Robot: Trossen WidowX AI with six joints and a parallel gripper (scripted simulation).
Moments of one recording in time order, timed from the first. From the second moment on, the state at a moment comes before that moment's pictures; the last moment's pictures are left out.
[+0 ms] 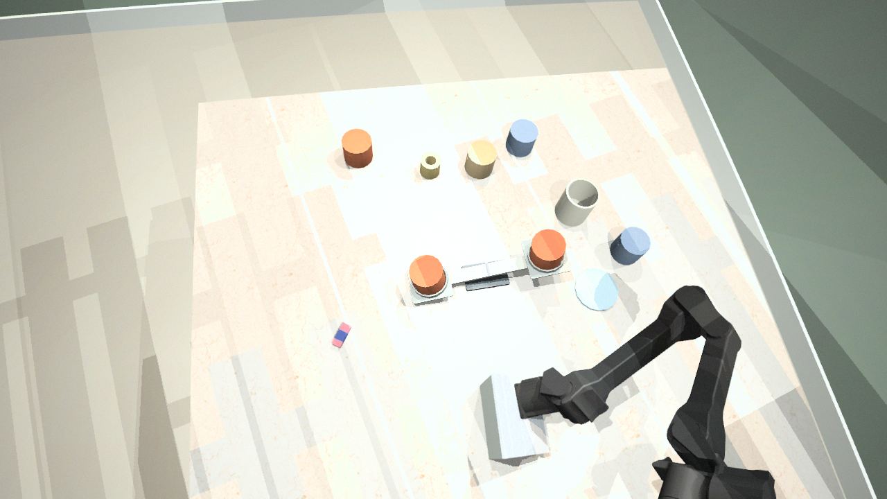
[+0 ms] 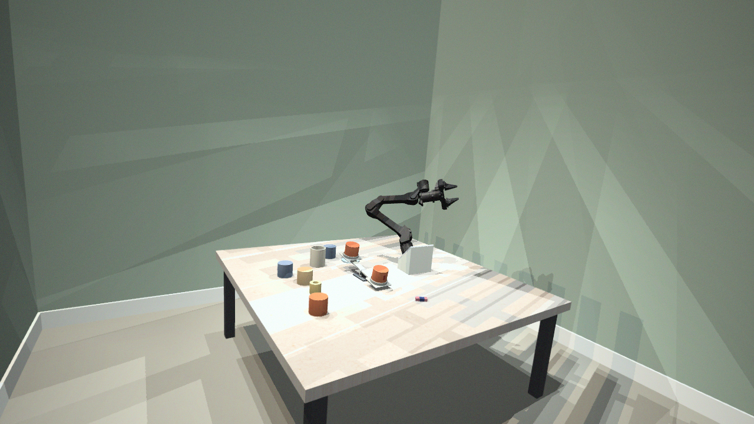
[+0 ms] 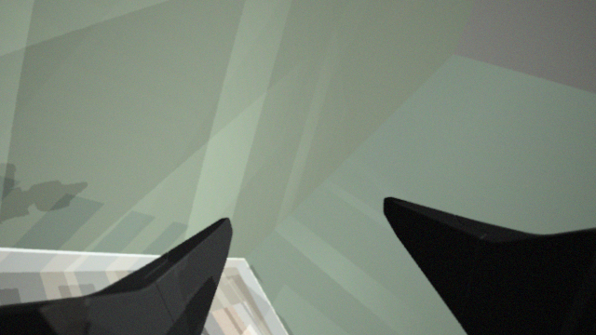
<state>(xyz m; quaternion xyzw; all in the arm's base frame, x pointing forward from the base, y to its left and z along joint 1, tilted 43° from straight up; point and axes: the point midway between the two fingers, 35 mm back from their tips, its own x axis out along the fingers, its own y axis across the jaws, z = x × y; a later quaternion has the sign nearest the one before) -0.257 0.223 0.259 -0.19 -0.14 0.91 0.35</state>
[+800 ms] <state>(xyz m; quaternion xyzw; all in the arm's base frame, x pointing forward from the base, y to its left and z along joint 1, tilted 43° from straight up) -0.128 0.296 0.170 -0.32 0.11 0.74 0.58</state>
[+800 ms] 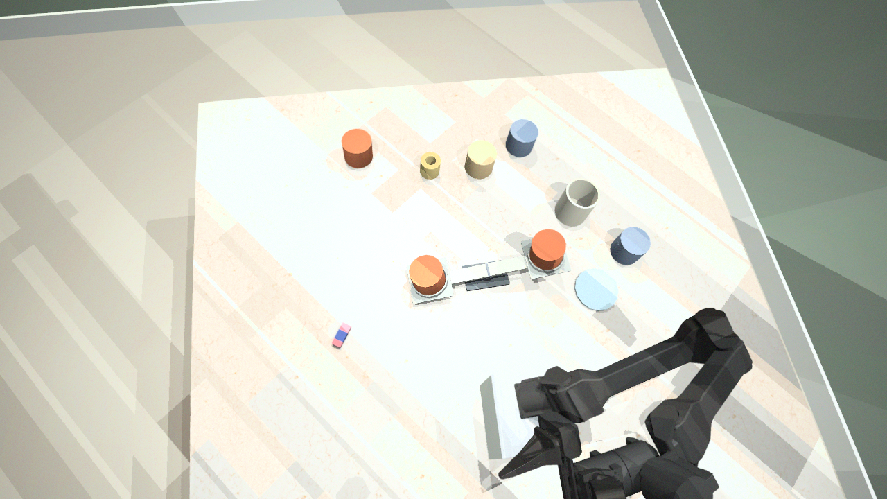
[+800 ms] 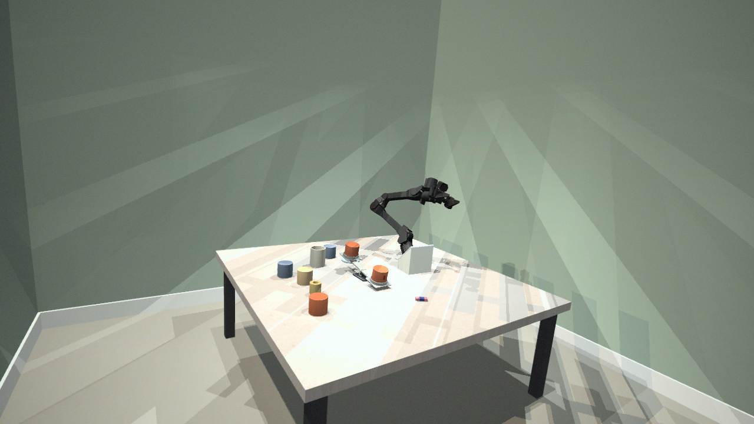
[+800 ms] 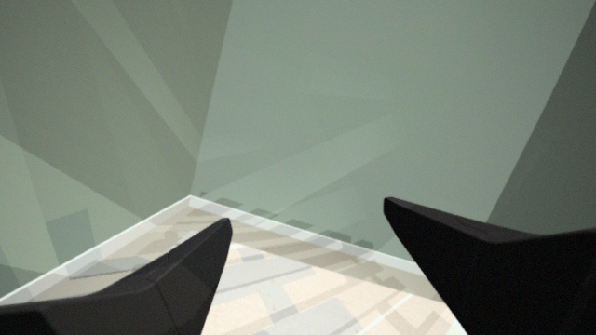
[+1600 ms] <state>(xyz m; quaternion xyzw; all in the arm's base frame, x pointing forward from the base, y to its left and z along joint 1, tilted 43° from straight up) 0.024 0.276 0.114 -0.36 0.30 0.43 0.77</state>
